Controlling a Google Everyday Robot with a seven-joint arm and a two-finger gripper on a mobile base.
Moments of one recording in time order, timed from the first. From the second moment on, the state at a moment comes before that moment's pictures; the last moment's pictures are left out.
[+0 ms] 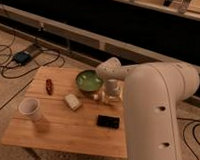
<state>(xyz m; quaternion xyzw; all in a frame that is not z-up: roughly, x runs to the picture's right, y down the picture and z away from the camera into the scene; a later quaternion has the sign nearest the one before) 0.100 0.118 0.874 -0.17 0.36 0.71 0.59</state>
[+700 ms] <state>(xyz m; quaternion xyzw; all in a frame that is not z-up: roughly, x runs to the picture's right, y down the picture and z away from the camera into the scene) 0.053 0.118 0.850 -0.21 0.33 0.69 0.61</state>
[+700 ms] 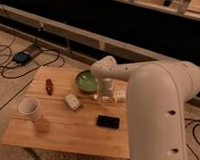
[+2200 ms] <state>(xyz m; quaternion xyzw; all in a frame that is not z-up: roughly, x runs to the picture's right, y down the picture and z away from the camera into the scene) 0.076 0.112 0.899 -0.14 0.40 0.67 0.61</state>
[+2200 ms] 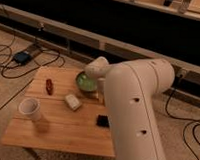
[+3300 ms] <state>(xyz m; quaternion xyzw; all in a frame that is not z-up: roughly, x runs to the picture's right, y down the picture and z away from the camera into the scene) 0.121 0.077 0.915 -0.08 0.42 0.66 0.62</state>
